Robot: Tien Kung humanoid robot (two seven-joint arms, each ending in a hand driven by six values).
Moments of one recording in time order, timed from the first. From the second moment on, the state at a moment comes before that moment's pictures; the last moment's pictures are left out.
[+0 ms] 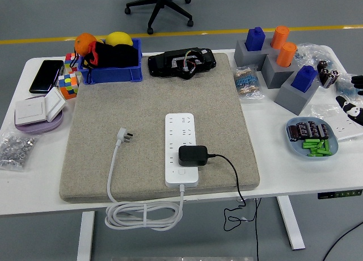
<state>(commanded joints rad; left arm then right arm) -0.13 0.01 -1.69 -0.18 1.82 -0.04 0.27 -0.01 -0.12 1.79 1.51 -1.70 -0.01 0.18</state>
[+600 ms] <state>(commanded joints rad) -0.11 0.01 -1.70 -0.18 1.82 -0.04 0.27 -0.02 -0.10 1.81 1.54 -1.70 -0.02 0.17</state>
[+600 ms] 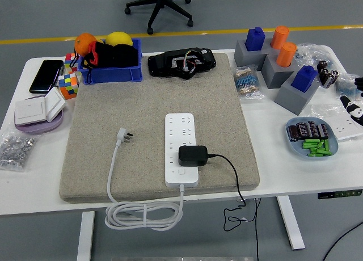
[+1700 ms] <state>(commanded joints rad) -0.09 0.02 -1.70 -0.18 1.82 -0.04 0.27 -0.04 -0.08 1.84 1.54 -1.70 0.01 0.15</state>
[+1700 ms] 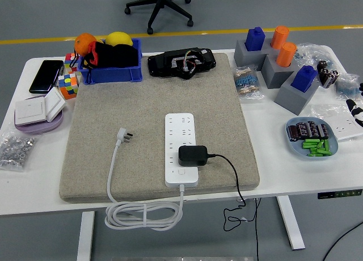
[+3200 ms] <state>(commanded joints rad) -0.11 0.02 -1.70 -0.18 1.81 -0.03 0.27 -0.02 -0.09 1.81 1.58 -1.70 0.03 0.14</state>
